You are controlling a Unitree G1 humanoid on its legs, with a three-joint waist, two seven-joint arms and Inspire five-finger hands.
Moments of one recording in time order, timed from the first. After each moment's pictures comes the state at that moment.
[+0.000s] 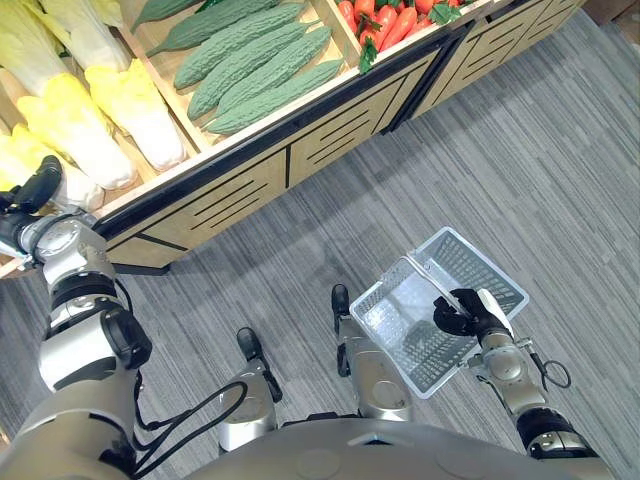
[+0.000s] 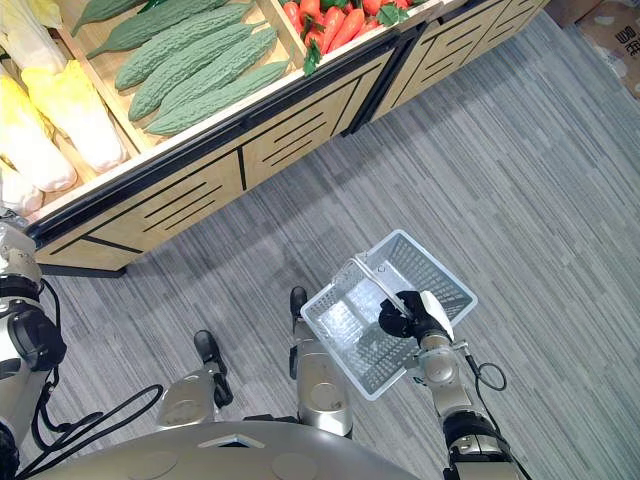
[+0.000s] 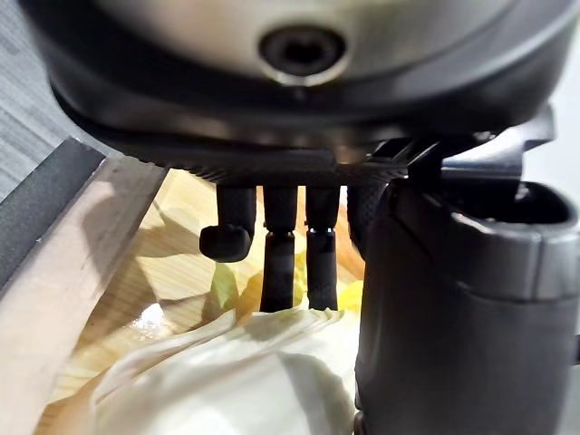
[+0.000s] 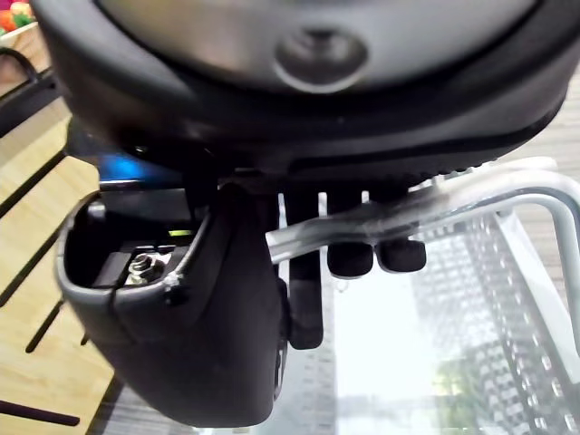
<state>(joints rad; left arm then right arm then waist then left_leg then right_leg) -0.67 0.57 0.64 1.01 -0.19 -0.06 0.60 0.01 -0.39 0.00 0.81 -0.38 -0.21 -0.11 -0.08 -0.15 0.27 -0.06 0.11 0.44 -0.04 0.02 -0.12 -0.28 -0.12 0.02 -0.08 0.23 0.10</state>
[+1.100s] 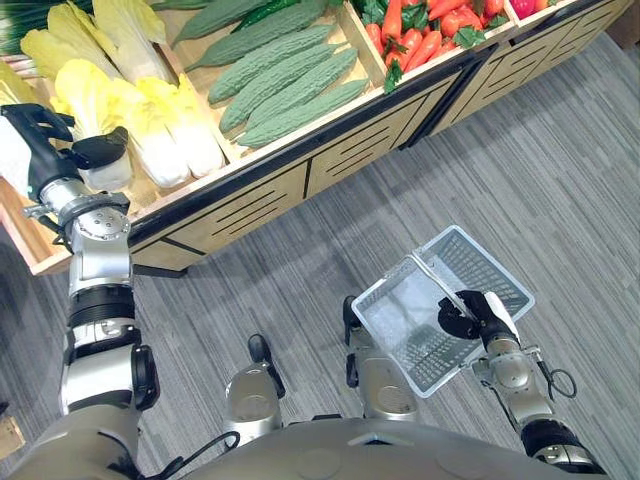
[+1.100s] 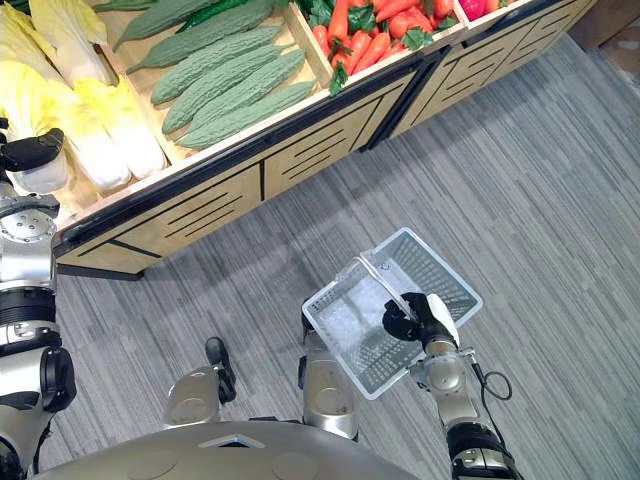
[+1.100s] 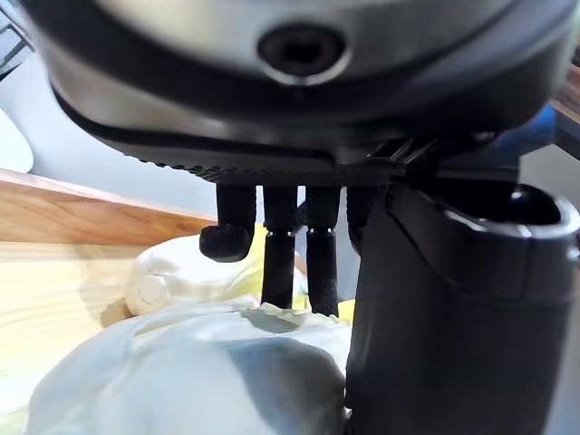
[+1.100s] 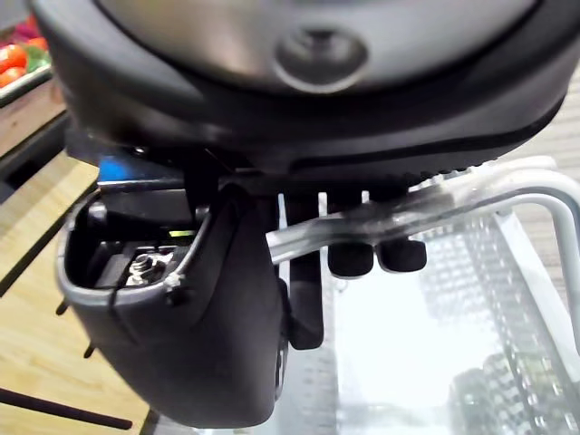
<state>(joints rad) -0.50 0.52 0.33 0.51 0.38 0.05 0.52 0.07 -0.38 -0.07 0.74 -0.38 -0.23 -0.10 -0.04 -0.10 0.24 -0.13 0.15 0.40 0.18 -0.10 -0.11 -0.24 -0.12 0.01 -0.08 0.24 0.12</state>
